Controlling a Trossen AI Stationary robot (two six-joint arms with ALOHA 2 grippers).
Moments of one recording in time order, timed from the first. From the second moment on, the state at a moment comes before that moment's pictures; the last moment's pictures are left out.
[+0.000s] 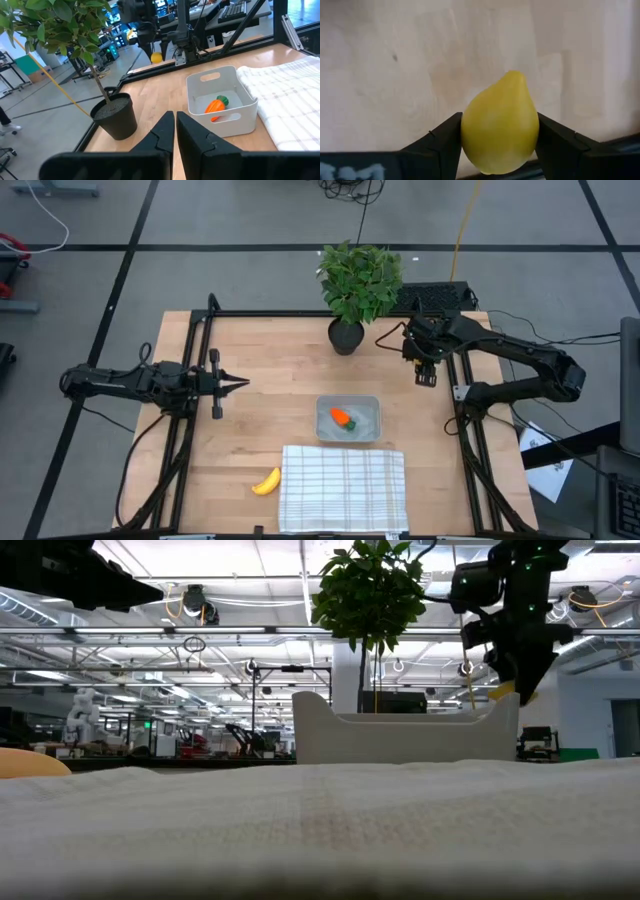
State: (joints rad) left arm -0.10 0.28 0.31 -0.15 -0.21 0.29; right arm -0.55 1.19 0.92 -1.14 0.05 -0.35
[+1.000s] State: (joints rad) left arm -0.10 0.28 0.31 -0.15 -0.21 0.29; right arm -0.32 1.19 0.91 -0.99 -0.03 -0.24
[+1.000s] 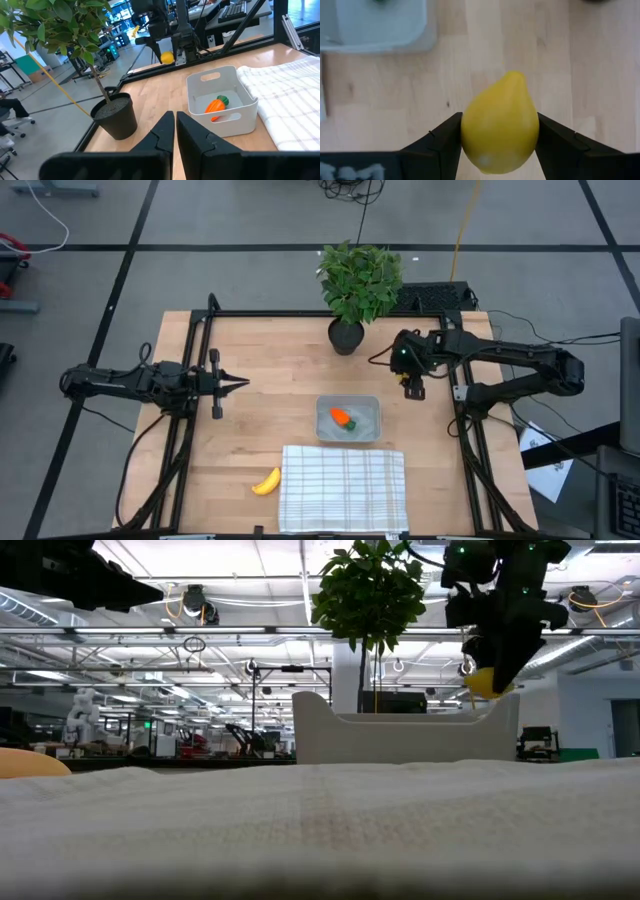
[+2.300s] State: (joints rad) left arm -0.10 0.28 0.31 -0.15 -0.21 0.29; right arm -0.10 1.23 1.03 -0.62 -0.05 -0.23
